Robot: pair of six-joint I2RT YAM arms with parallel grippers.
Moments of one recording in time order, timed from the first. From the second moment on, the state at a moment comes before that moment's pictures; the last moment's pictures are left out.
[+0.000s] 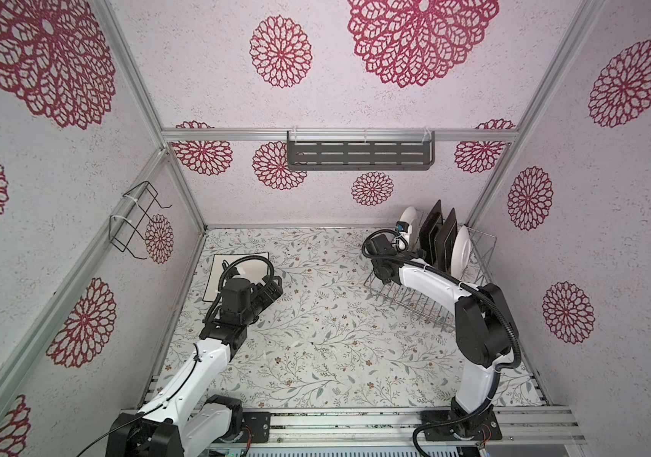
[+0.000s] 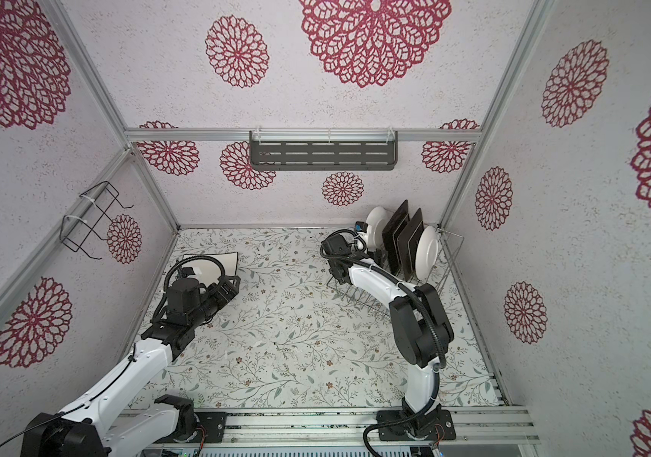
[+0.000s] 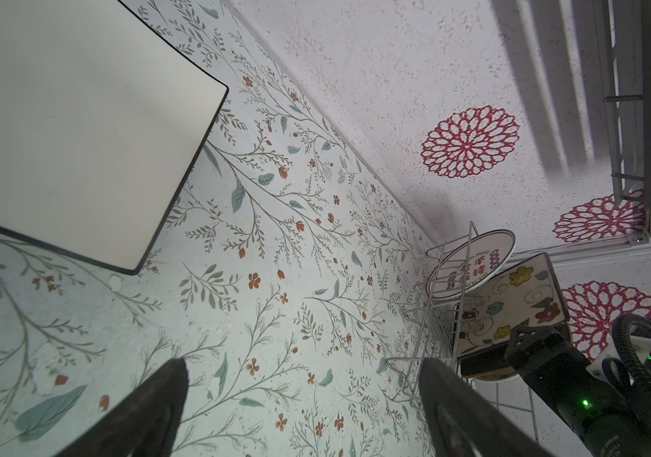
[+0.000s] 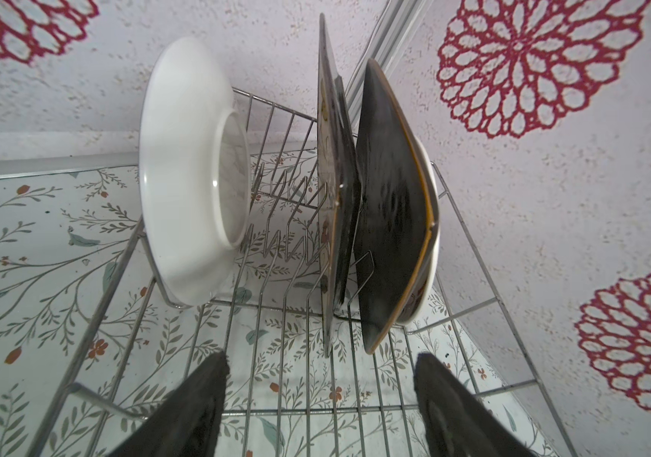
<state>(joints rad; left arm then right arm) -0.21 1.05 0.59 -0.04 0.07 -0.87 0.53 1.88 1.45 -0.48 1.11 0.48</state>
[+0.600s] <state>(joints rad) -0.21 1.15 0.62 -0.03 0.08 -0.87 0.49 1.92 1.44 -0.32 1.10 0.38</state>
